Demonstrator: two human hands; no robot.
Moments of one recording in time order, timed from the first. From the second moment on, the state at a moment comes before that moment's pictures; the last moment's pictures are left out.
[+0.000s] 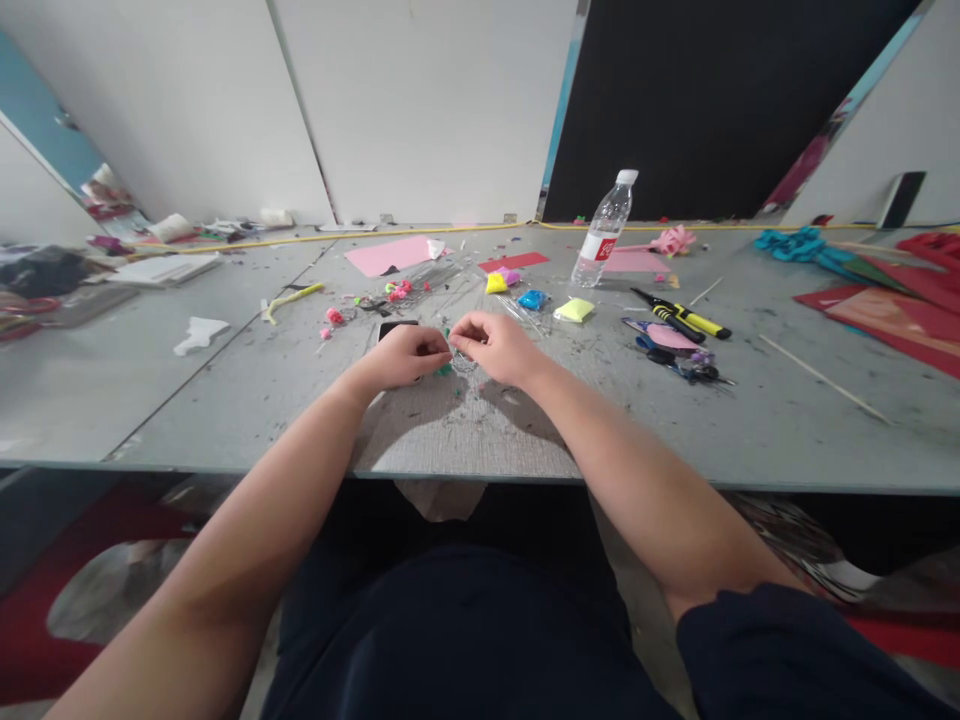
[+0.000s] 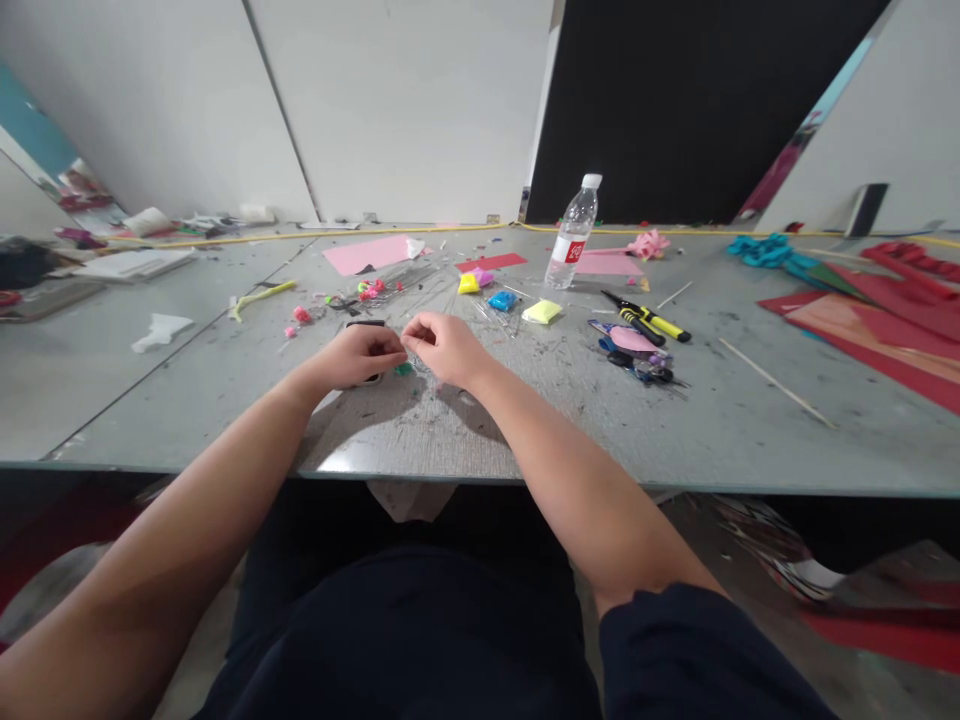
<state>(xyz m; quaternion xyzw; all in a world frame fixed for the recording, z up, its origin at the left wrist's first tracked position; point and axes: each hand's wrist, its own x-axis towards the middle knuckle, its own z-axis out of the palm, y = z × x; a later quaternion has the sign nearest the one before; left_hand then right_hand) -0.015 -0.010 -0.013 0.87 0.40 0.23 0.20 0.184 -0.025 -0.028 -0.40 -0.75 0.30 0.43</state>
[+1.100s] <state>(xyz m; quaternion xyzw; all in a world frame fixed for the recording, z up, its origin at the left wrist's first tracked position) -0.013 -0.010 -0.009 0.83 0.42 0.27 0.23 0.185 -0.032 -0.025 -0.41 -0.76 0.27 0.43</state>
